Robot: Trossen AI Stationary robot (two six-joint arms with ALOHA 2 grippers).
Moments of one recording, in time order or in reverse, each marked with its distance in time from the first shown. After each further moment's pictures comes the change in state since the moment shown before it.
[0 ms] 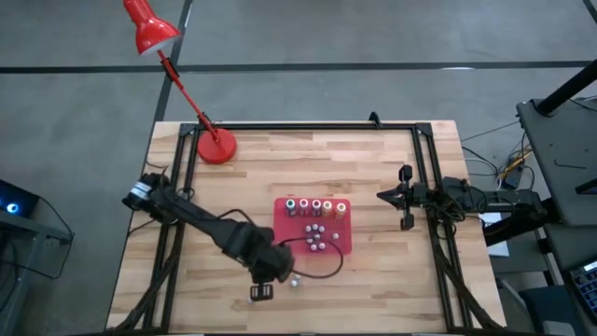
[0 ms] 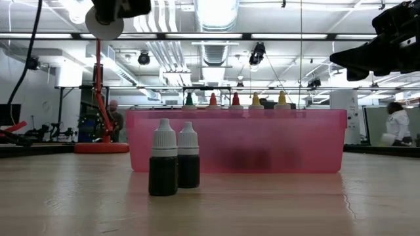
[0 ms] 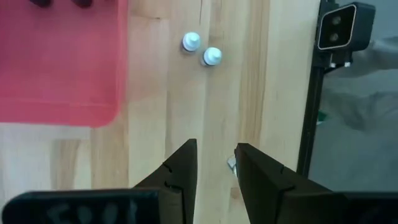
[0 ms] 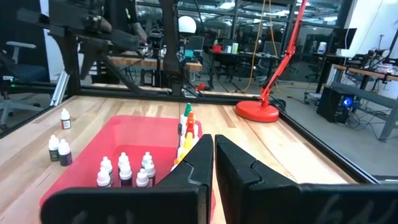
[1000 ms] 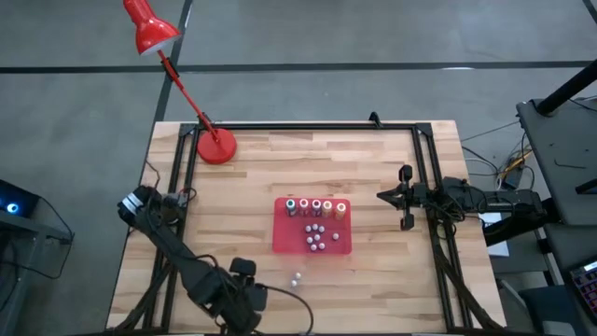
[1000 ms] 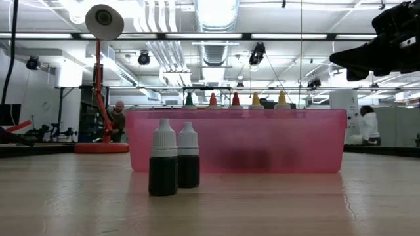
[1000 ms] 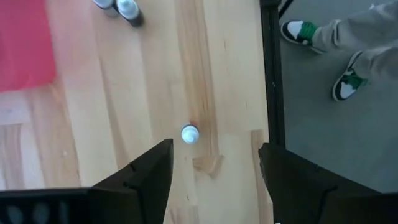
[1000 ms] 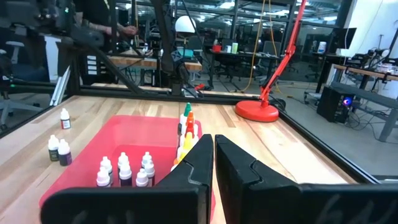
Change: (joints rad) left arm -0.300 0.022 -0.002 0.010 -0.134 -0.109; right arm 0.000 0.000 0.000 0.000 0.000 0.000
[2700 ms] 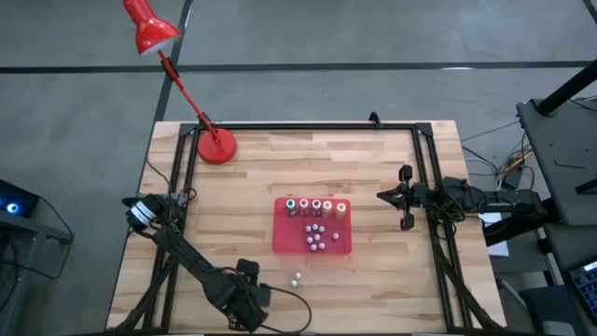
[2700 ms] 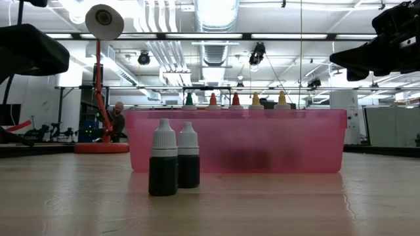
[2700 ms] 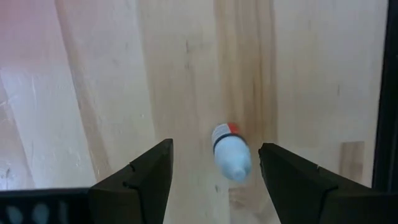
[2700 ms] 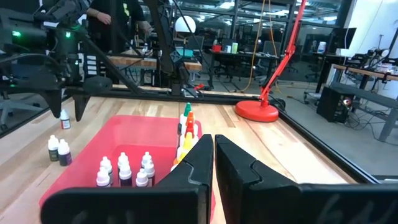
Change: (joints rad) left arm 0.005 0.100 -0.294 0.269 -0.009 0.008; right arm 0.000 0.000 0.000 0.000 0.000 0.000
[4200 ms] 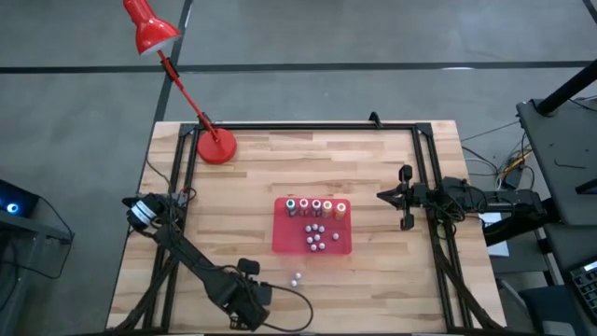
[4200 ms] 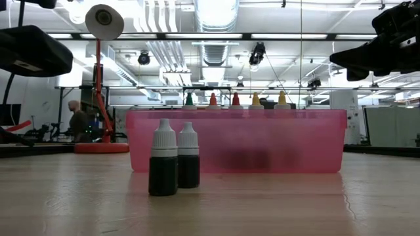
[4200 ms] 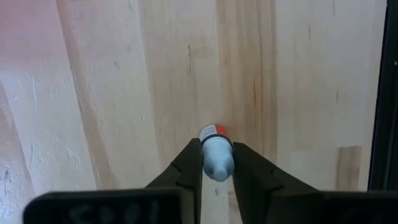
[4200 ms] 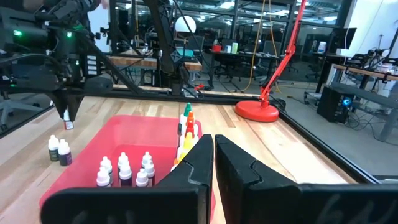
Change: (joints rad) left arm 0.015 -0.001 -0.001 0.009 0.009 -0.005; right arm 0.000 0.000 0.000 0.000 0.000 0.000
